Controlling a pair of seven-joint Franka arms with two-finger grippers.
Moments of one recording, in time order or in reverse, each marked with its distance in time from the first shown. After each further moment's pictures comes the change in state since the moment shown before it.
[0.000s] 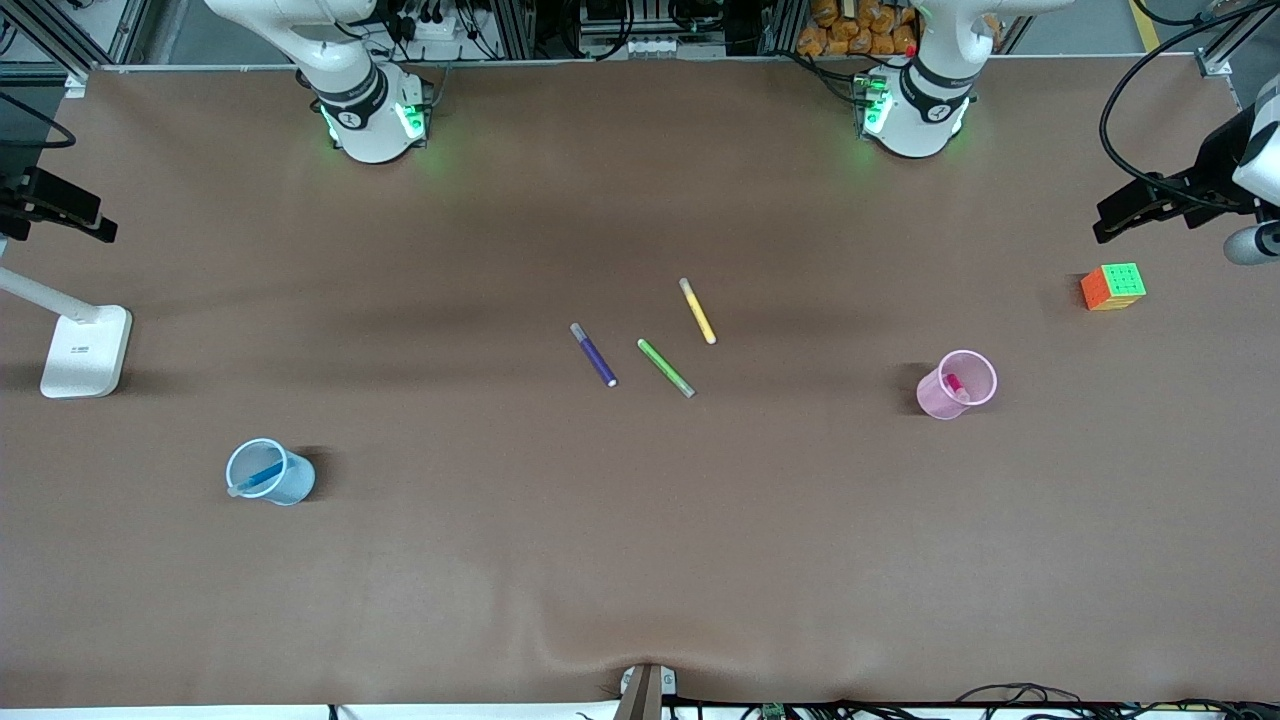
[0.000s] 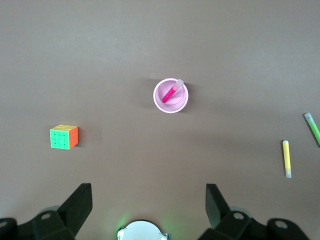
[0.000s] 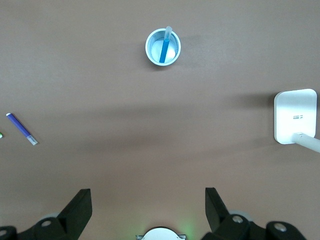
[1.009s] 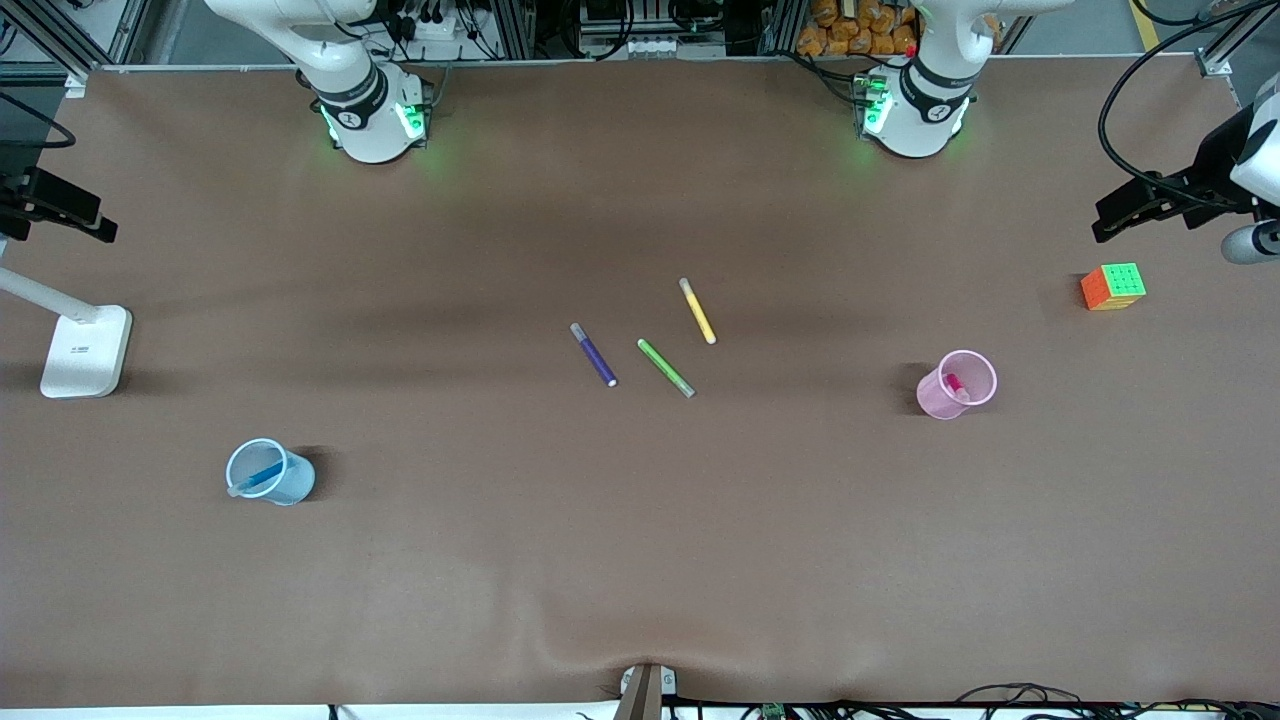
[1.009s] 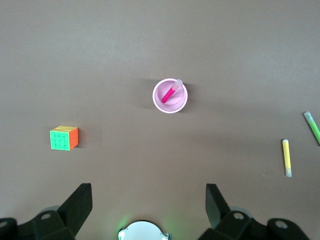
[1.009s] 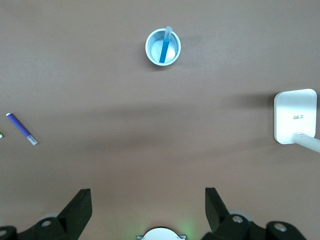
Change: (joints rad) left arm -0.001 0.000 -0.001 0.002 0.000 0.000 0.009; right arm 0.000 0.000 0.000 0.000 0.000 0.000 0.000
